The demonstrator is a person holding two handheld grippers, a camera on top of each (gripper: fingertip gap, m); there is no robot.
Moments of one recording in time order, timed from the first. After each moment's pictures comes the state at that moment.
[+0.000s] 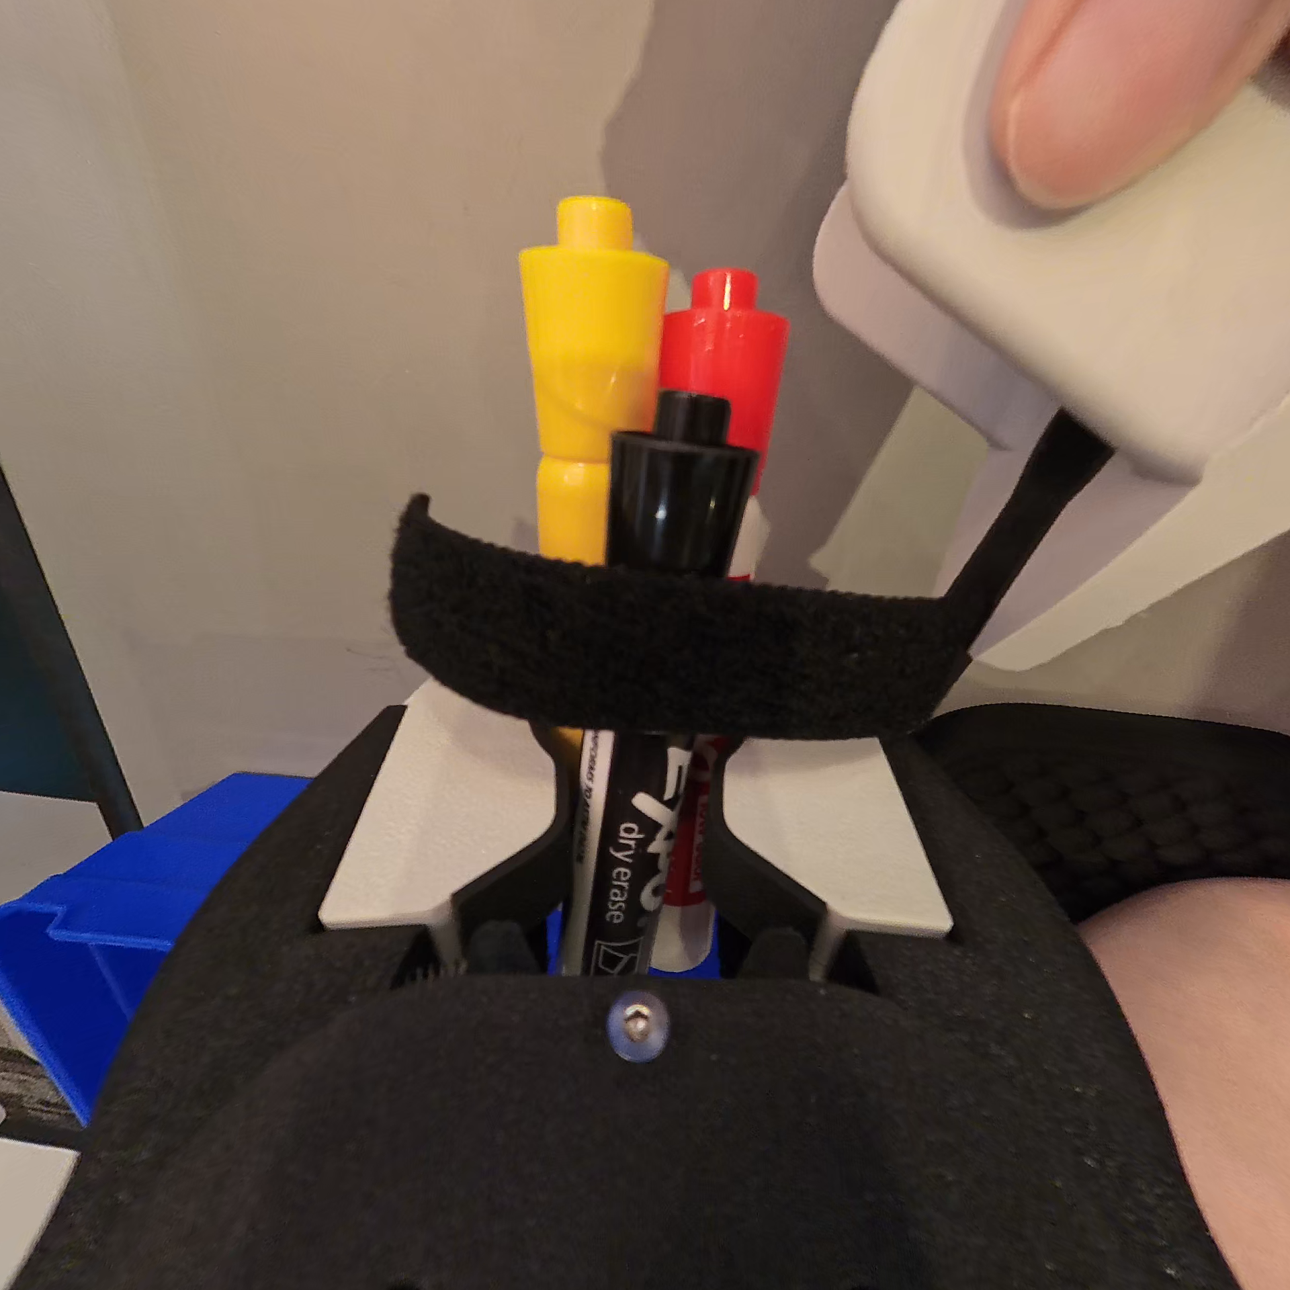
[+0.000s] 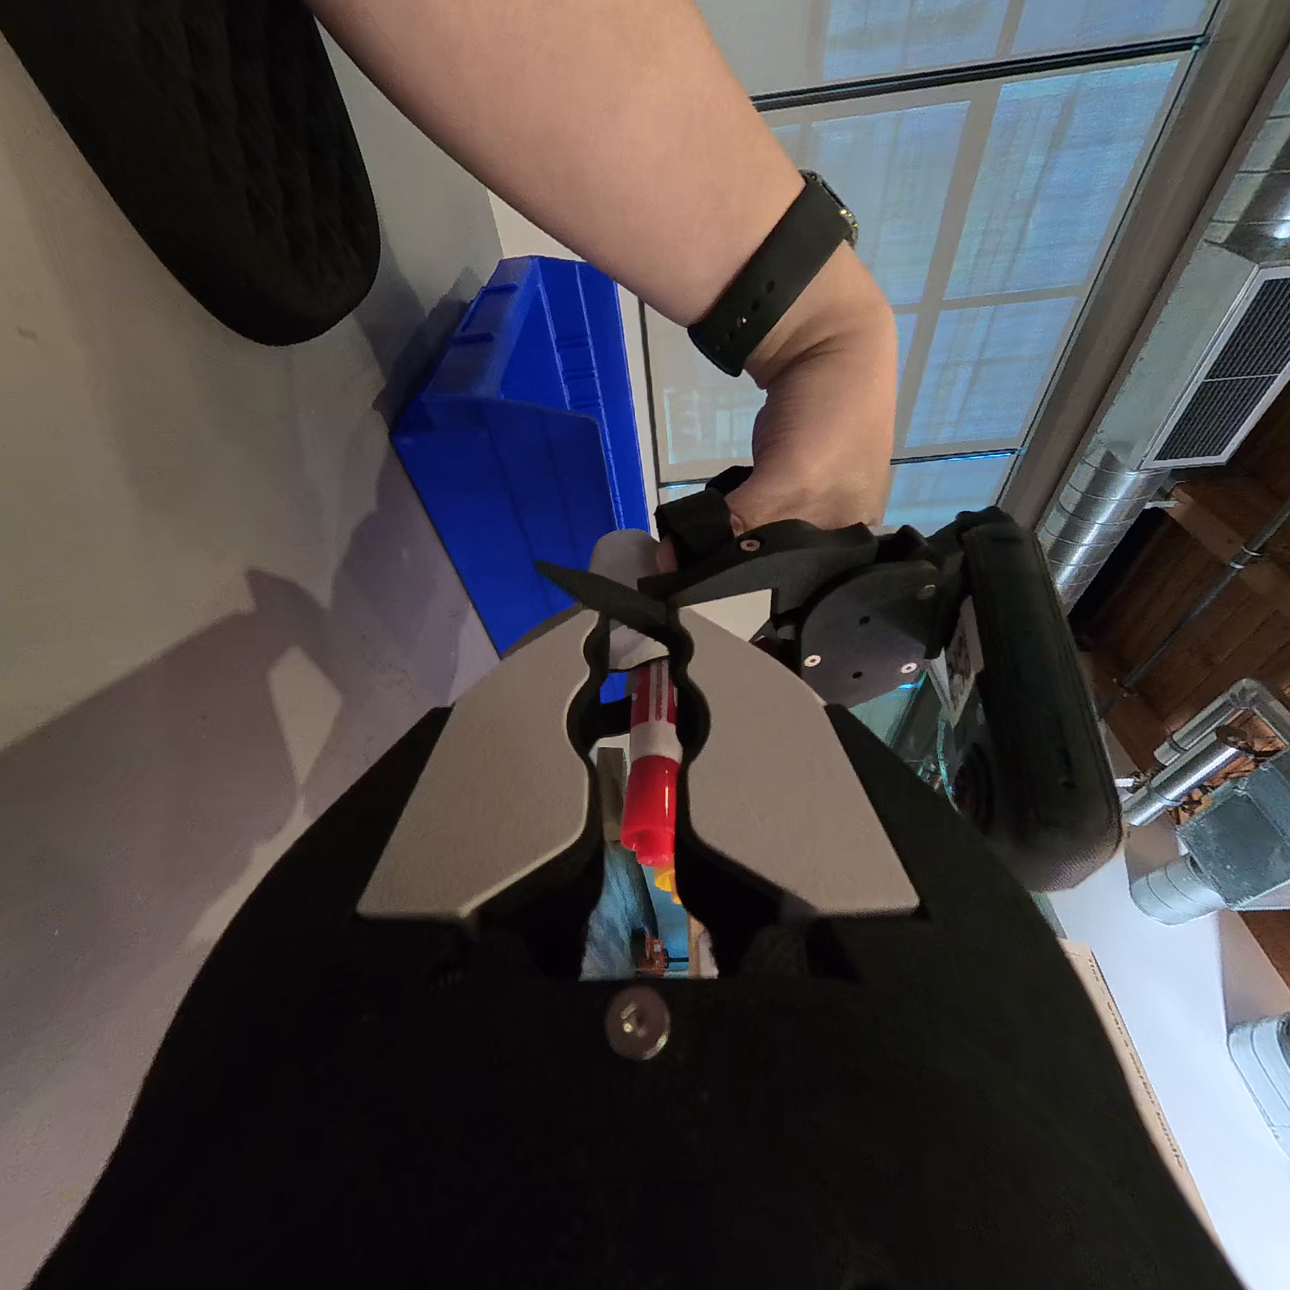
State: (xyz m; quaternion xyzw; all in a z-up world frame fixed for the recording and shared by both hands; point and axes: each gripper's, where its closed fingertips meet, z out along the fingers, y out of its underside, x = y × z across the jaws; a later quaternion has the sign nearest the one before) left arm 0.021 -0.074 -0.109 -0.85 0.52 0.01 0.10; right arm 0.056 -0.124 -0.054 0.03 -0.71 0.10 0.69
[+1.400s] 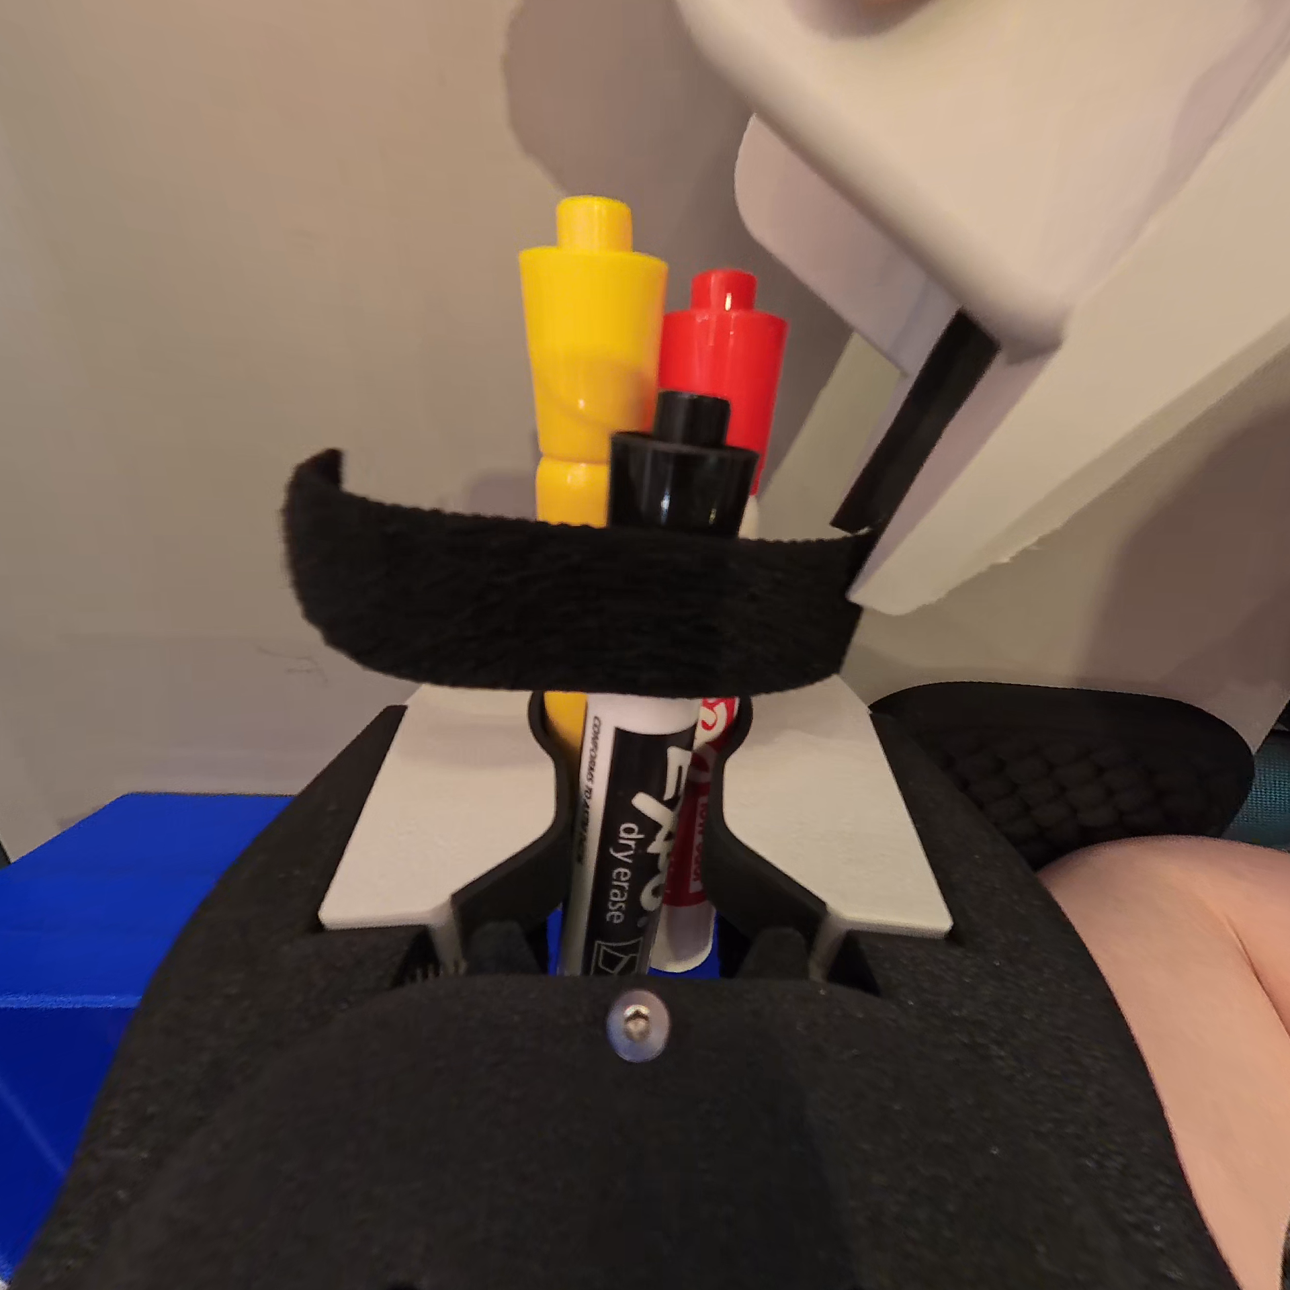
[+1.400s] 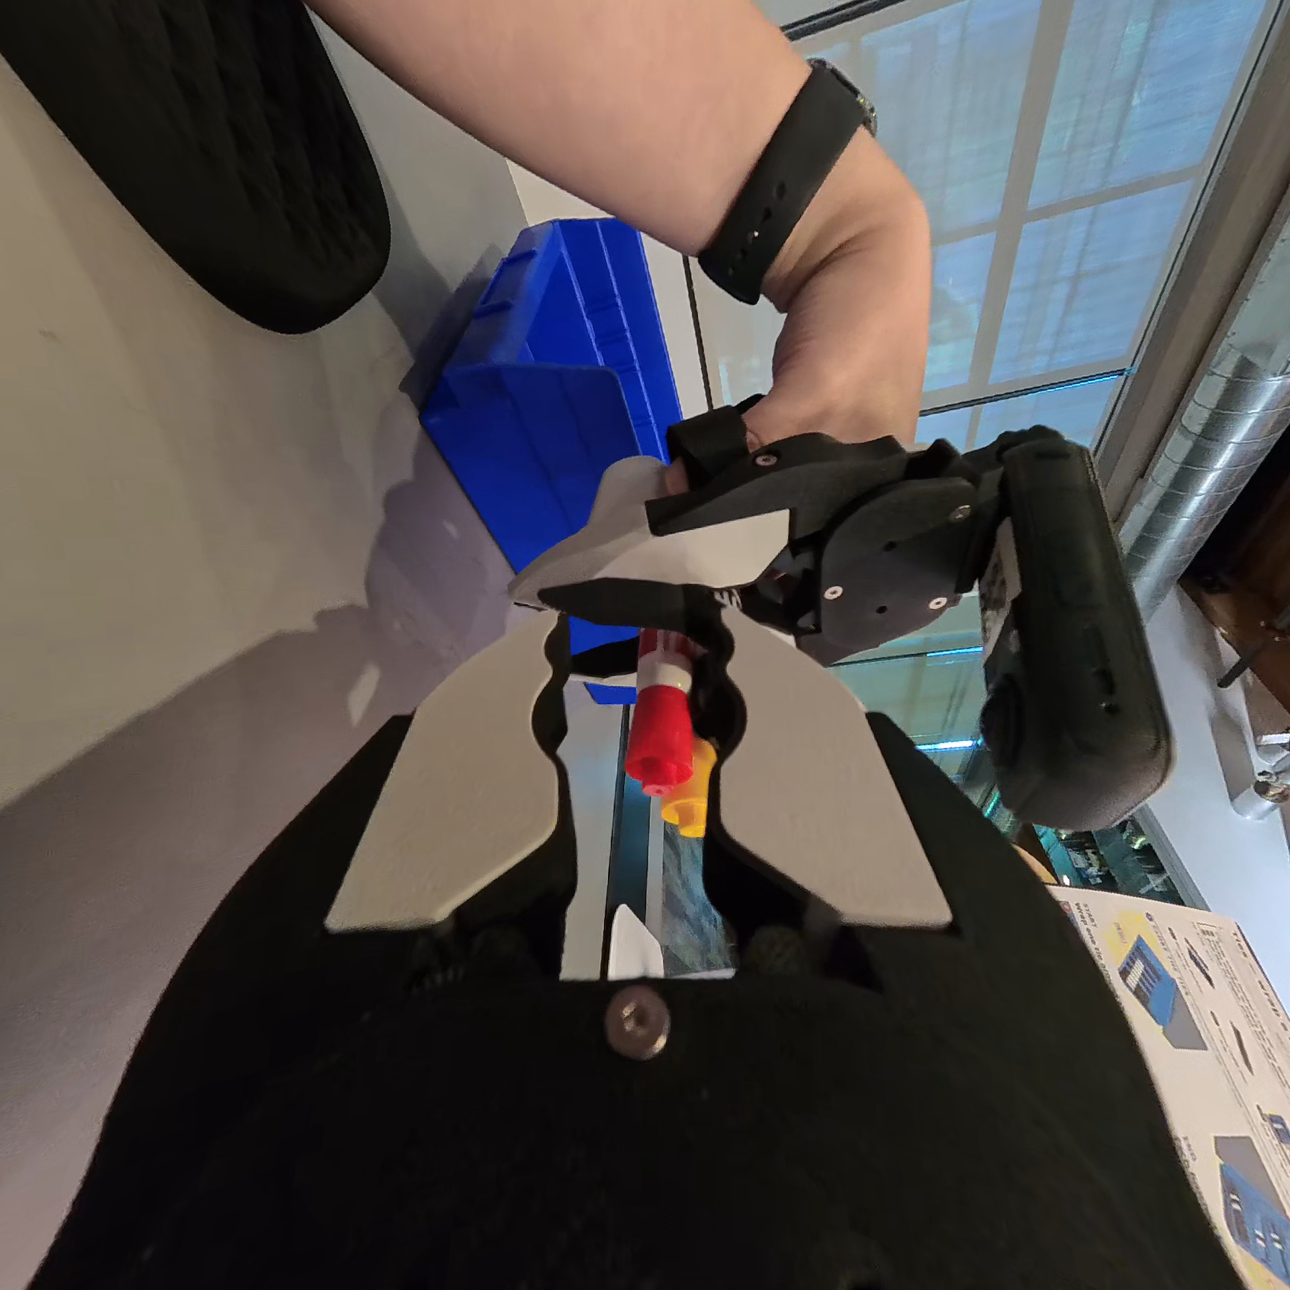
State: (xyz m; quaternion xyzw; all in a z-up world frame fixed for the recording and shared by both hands) left arm 0.021 -0.088 -0.116 -0.86 0.50 -0.04 0.07; right arm 0.055 -0.108 -0.060 -0.02 -0.74 0.13 0.66
